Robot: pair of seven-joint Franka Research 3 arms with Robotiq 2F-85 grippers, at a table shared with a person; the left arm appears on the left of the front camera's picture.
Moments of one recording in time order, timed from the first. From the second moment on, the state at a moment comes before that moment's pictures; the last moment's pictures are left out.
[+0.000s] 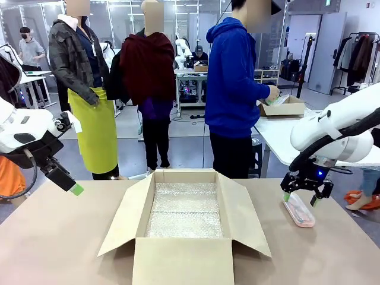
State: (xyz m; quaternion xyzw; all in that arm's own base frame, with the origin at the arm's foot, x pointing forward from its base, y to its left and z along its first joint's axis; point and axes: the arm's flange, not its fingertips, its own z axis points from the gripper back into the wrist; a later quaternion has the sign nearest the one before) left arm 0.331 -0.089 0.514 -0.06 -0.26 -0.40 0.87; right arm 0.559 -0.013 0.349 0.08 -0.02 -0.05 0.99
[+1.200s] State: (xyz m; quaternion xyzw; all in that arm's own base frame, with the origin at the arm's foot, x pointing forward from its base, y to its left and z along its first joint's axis) left arm 0.331 -0.089 0.515 -0.06 -0.26 -0.40 0.87; right arm 0.578 -0.003 0.320 0.04 0.03 -0.06 1.00
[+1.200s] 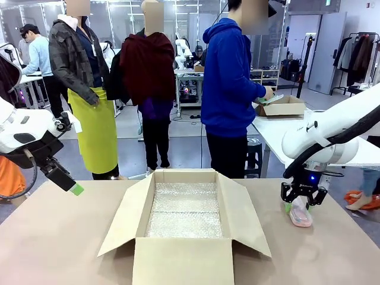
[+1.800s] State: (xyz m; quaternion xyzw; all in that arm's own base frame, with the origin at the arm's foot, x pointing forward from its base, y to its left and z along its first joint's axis) left arm 0.331 -0.089 0.515 -0.06 -0.26 -0.40 0.87; right arm 0.575 -0.001 0.362 0.03 0.00 -0.06 1.00
